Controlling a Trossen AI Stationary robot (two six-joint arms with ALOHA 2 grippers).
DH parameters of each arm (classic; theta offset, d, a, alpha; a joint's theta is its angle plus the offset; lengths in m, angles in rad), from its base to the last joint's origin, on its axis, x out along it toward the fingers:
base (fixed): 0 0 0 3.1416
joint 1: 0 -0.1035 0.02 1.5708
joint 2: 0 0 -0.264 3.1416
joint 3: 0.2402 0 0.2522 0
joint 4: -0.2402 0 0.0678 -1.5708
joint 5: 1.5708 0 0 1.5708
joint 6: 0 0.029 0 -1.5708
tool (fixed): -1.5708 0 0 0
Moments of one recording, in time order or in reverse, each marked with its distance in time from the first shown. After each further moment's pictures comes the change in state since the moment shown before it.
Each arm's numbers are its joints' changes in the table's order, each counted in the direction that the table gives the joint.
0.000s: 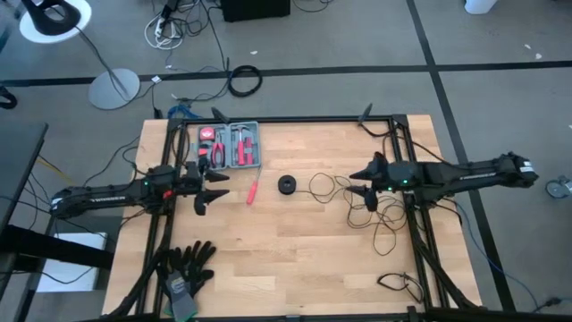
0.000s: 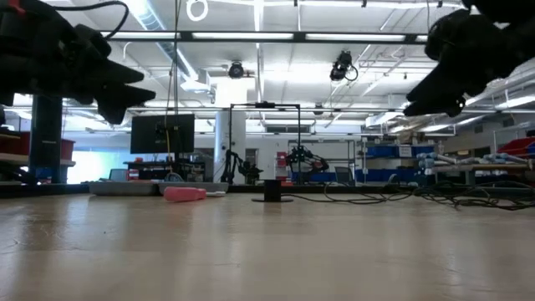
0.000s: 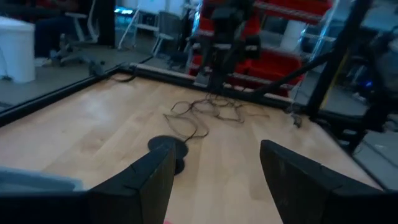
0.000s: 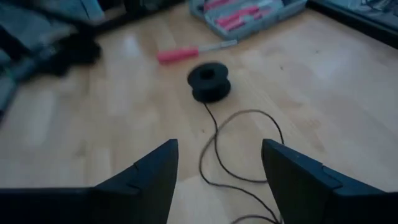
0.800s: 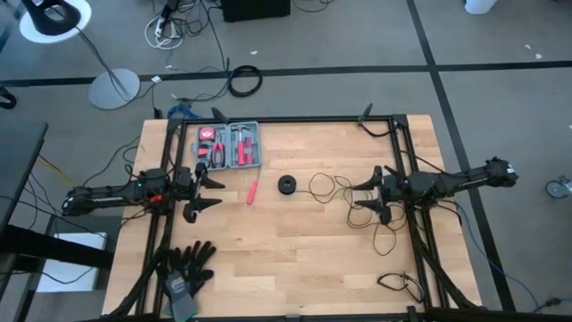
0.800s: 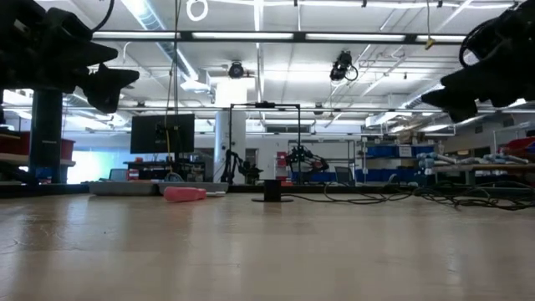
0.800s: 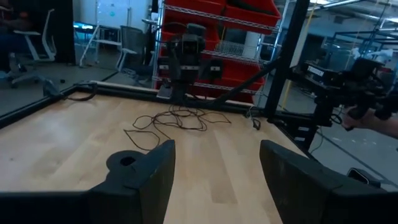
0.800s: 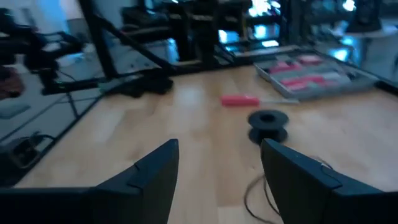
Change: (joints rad) left arm 0.111 -0.241 0.001 -0.161 -0.036 0.025; right arm -0.175 -0.433 -0.333 0.262 -0.004 -0.180
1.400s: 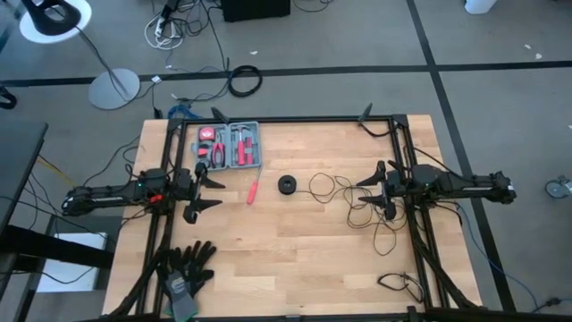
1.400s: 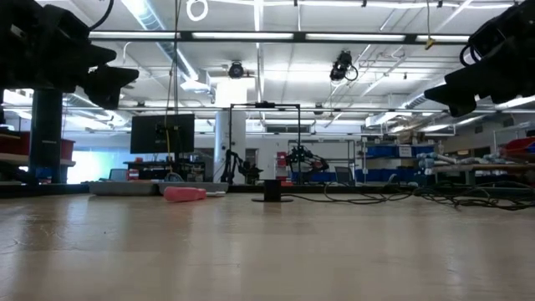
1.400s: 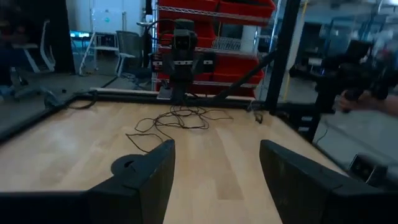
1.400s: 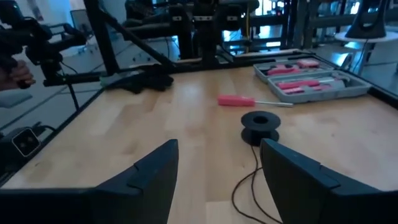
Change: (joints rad) left arm -0.001 0.001 0.003 -0.012 -0.018 0.069; right arm 0.192 -0.154 0.051 -0.201 0.231 -0.082
